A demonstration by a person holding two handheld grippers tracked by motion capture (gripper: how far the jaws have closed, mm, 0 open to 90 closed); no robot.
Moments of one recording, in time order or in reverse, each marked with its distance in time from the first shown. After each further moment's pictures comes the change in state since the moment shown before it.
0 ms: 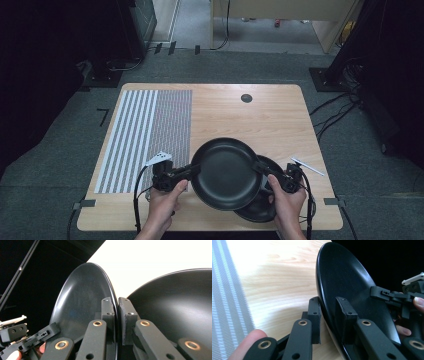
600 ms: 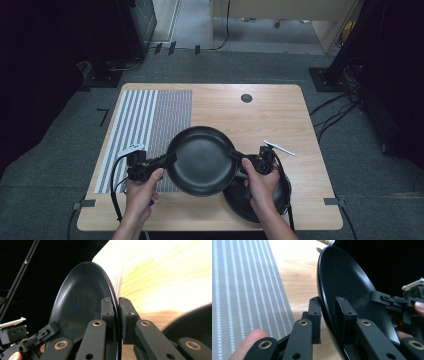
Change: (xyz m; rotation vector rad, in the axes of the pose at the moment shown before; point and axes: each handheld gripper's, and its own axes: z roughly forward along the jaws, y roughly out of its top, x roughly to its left) left arm 0.038 0.029 -0.041 -0.075 0.088 -0.039; right arm 0.037 0.009 0.071 0.081 0.050 0.014
